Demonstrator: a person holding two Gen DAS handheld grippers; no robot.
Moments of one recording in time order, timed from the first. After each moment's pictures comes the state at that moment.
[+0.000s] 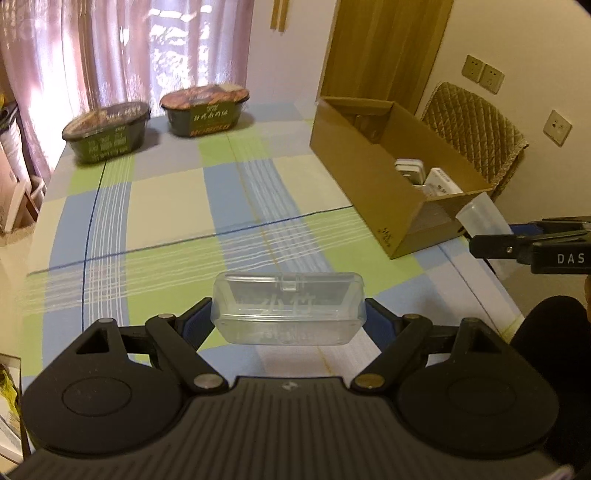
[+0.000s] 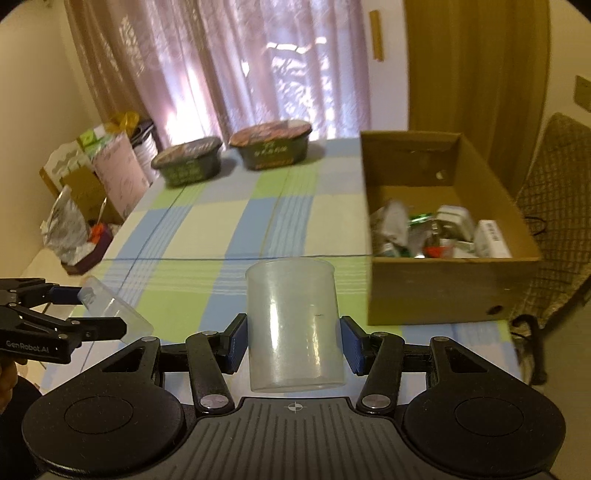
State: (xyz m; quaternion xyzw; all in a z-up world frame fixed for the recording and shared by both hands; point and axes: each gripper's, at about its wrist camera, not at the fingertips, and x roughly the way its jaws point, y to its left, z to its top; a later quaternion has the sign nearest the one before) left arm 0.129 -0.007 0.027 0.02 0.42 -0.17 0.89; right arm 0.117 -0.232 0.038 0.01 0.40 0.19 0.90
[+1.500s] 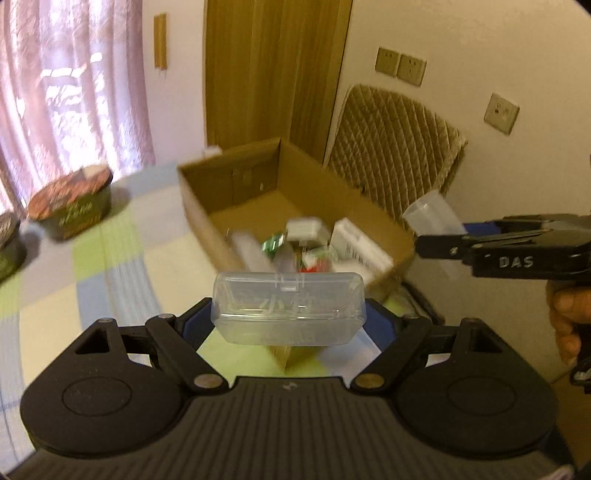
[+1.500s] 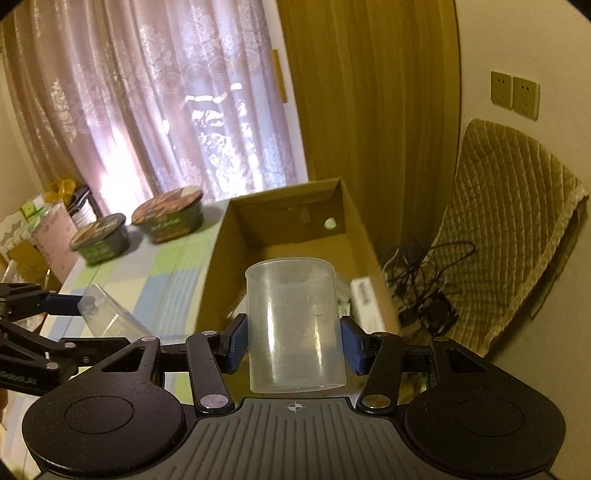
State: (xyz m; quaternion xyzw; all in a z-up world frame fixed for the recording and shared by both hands) left arm 0.243 -0.204 0.056 0.08 0.37 -0.29 0.88; right arm 0.223 -0.380 0.062 0.05 0.35 0.11 0.93
